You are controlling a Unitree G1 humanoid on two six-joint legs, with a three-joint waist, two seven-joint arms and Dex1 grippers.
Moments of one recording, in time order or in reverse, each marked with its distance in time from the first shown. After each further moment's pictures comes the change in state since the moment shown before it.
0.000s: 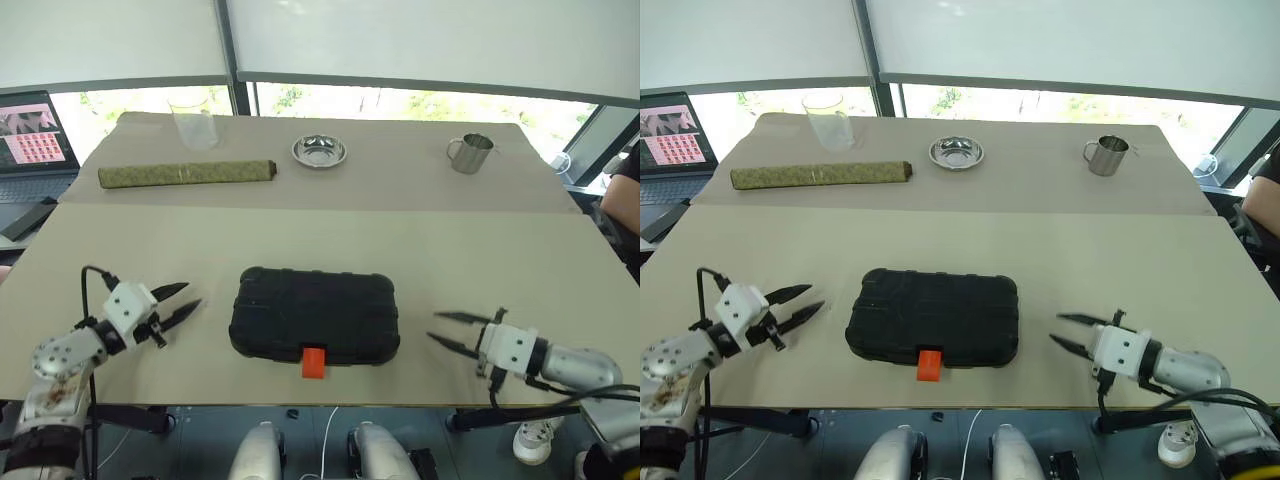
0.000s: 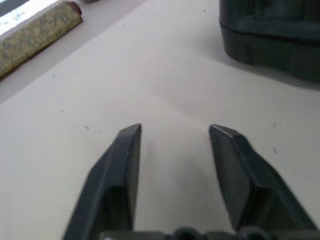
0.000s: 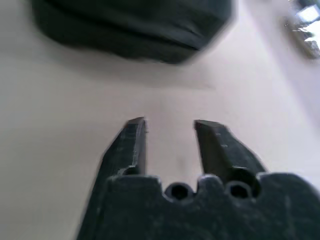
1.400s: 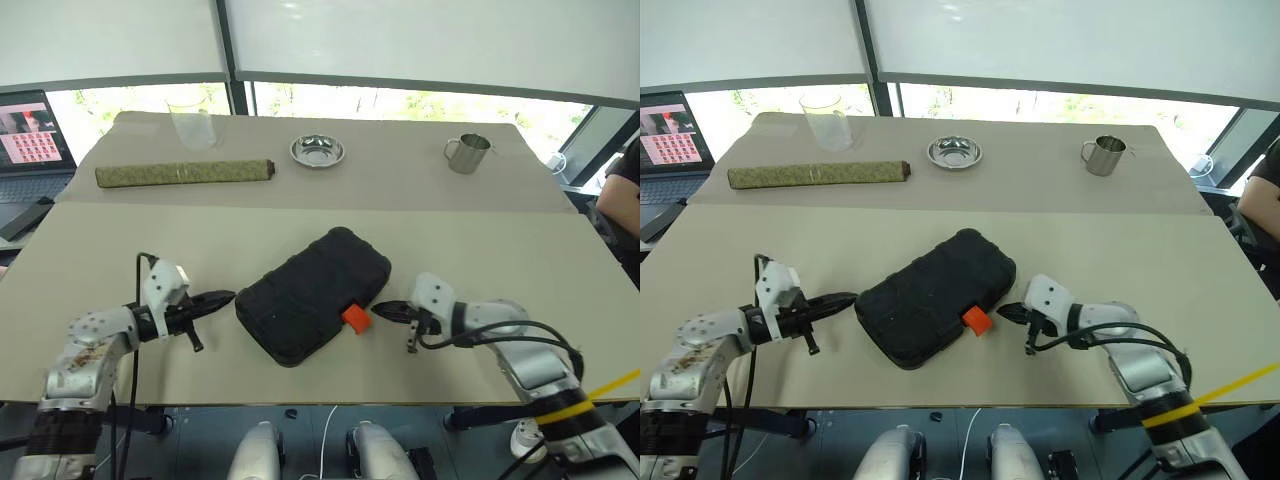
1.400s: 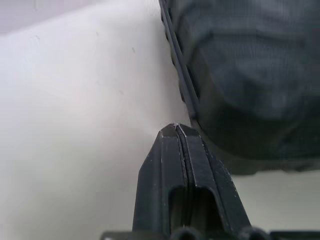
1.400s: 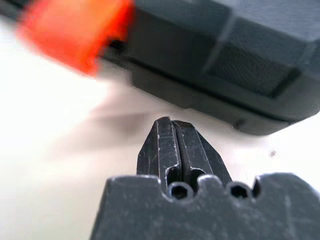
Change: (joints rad) left arm -0.069 -0.016 -0.019 -0.264 -0.155 0.528 -0.152; right arm -0.301 0.221 0.096 -0.061 -0.025 0.569 0.140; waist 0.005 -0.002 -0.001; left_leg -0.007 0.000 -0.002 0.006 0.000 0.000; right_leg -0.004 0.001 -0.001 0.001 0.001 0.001
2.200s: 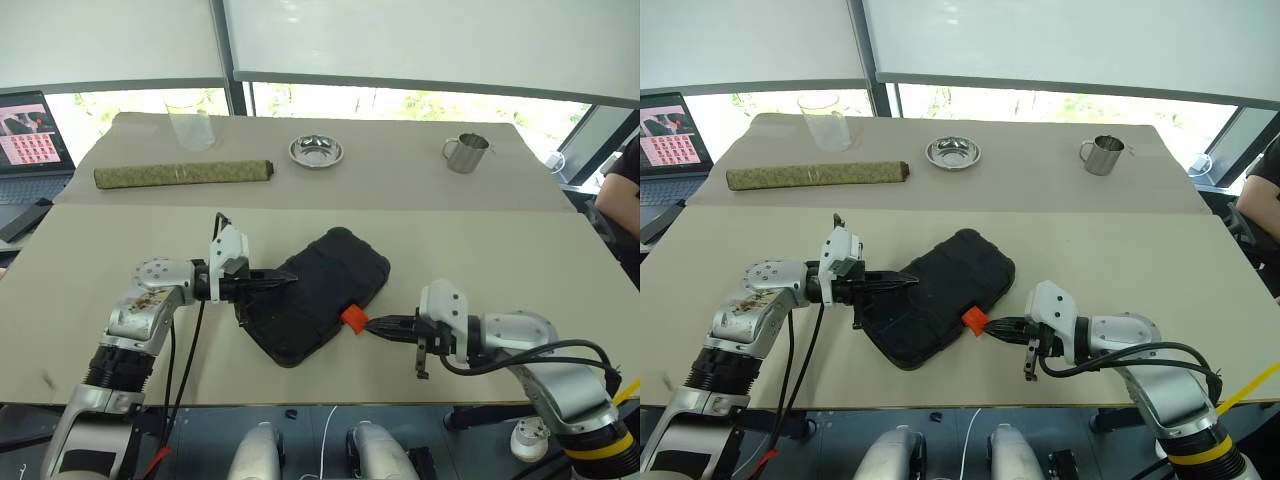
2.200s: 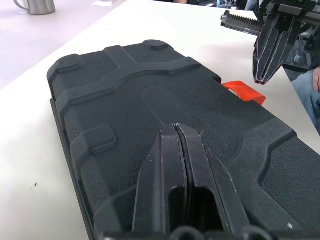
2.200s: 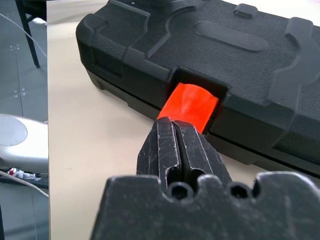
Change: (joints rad) left arm -0.249 -0.095 -0.261 0.043 0.047 -0.023 -0.142; right arm 0.047 -0.004 -0.006 -0.287 0.123 0.203 -0.028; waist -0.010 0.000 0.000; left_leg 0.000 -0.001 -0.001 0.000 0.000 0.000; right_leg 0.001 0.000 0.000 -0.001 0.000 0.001
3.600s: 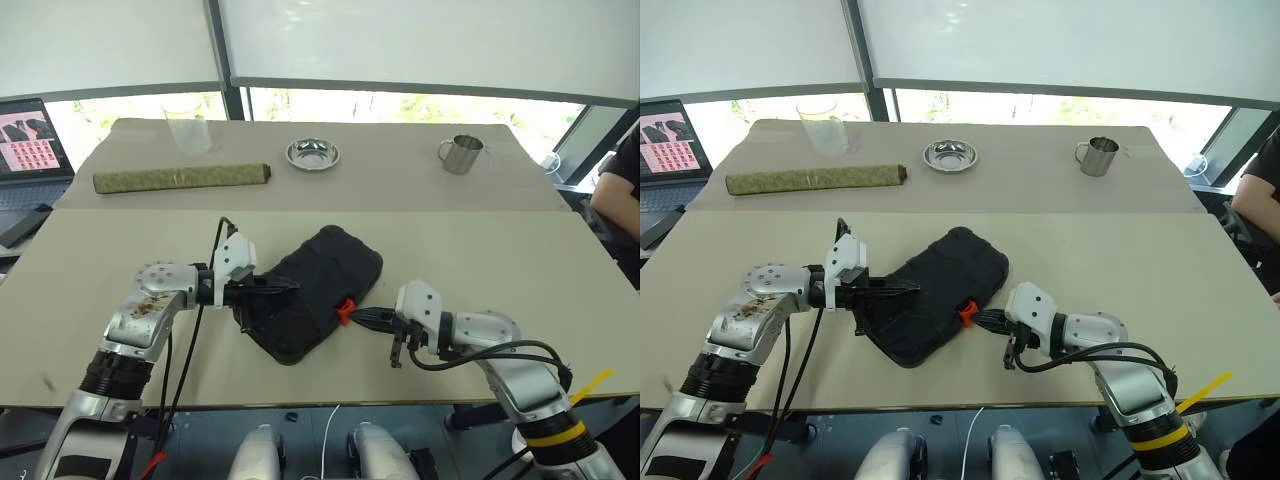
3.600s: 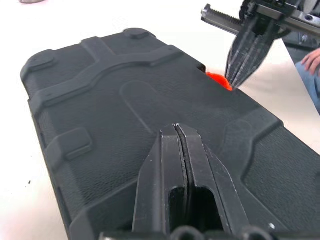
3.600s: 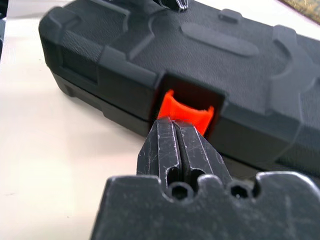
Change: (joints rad) left arm 0.021 0.019 -0.055 -0.069 0.057 0.041 0.042; right arm -0.038 0.112 0.065 0.151 -0.145 -0.136 -0.039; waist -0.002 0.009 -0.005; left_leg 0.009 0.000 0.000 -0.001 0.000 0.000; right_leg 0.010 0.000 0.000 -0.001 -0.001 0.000
